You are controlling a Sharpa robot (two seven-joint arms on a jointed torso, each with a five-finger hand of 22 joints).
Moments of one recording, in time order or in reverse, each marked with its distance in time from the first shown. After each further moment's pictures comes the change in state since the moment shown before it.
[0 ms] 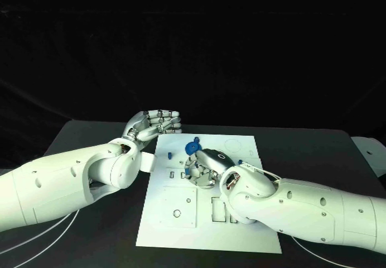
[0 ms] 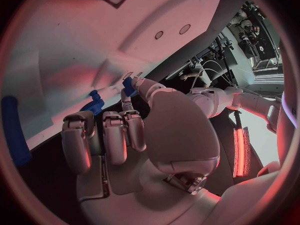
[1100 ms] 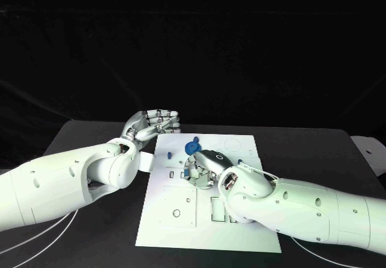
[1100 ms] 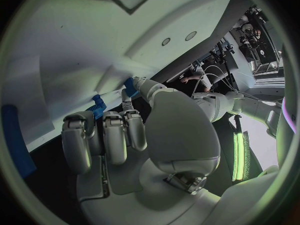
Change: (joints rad) left arm 0.000 -0.006 0.000 0.001 0.001 0.000 0.000; left_hand 0.000 0.000 0.000 0.000 0.000 0.000 0.000 0.000 0.000 0.000 0.000 0.000 0.000 0.000 0.000 0.000 0.001 0.000 0.000 0.000 0.000 -0.001; right arm -0.010 0.018 0.000 -0.031 -0.030 0.018 0.003; right_hand -0.018 -0.018 0.000 0.000 -0.029 -0.016 0.005 0.019 0.029 0.000 0.000 -0.018 0.001 0.000 0.000 0.000 0.000 0.000 0.000 0.000 0.000 0.000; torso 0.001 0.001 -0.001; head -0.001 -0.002
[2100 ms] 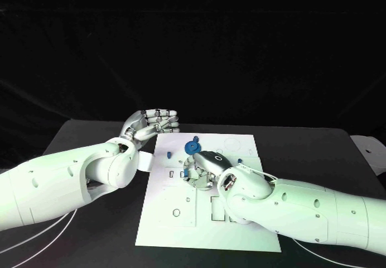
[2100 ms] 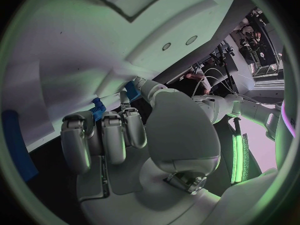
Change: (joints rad) left arm 0.000 -0.004 0.000 0.000 0.000 0.000 0.000; left_hand 0.000 0.000 0.000 0.000 0.000 0.000 0.000 0.000 0.000 0.000 0.000 0.000 0.000 0.000 0.000 0.000 0.000 0.000 0.000 0.000 0.000 0.000; right arm -0.004 0.004 -0.004 0.000 -0.021 0.001 -0.006; right_hand -0.049 -0.049 -0.026 0.015 -0.084 -0.107 0.043 -0.074 -0.020 -0.022 0.043 -0.057 0.000 0.002 0.031 0.000 0.000 0.000 0.000 0.019 0.000 0.001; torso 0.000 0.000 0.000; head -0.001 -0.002
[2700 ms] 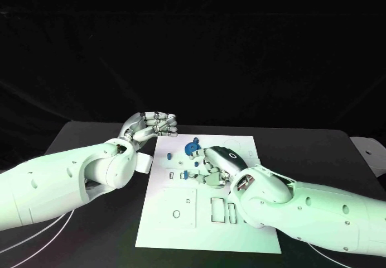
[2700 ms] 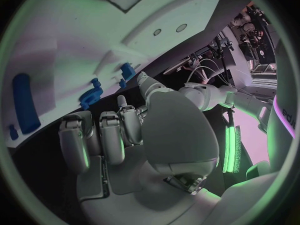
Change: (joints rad) left arm 0.000 -0.007 0.000 -0.019 -0.032 0.014 -0.040; left_hand -0.058 0.003 -0.012 0.029 0.002 0.018 0.007 0.000 -0.001 0.085 -0.027 0.019 0.010 0.111 -0.038 0.055 0.044 0.000 0.081 -0.025 0.042 0.012; right arm 0.012 -0.126 0.014 0.126 0.004 -0.121 0.062; right_hand 0.100 0.020 -0.178 0.076 -0.025 -0.057 0.021 -0.061 -0.040 -0.028 0.021 -0.026 0.000 -0.004 0.018 0.000 0.001 0.000 0.000 0.021 0.000 0.000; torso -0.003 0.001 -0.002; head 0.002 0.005
